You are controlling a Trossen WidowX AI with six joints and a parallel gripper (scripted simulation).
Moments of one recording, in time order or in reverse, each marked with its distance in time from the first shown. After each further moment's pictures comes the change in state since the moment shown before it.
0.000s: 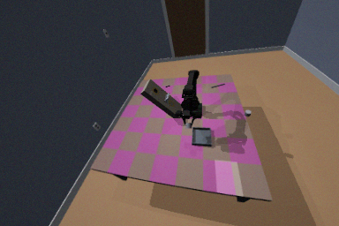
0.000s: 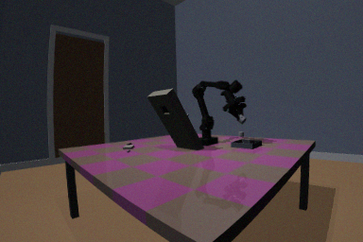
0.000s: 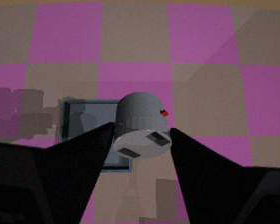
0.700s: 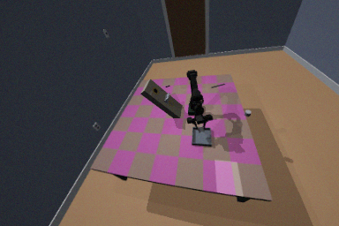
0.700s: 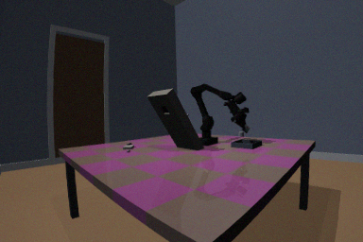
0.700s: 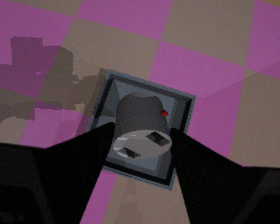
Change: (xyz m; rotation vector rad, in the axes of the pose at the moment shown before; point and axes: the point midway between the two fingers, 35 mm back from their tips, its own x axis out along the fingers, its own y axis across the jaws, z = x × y) arm 0.050 0.081 -0.052 -0.265 0.000 0.160
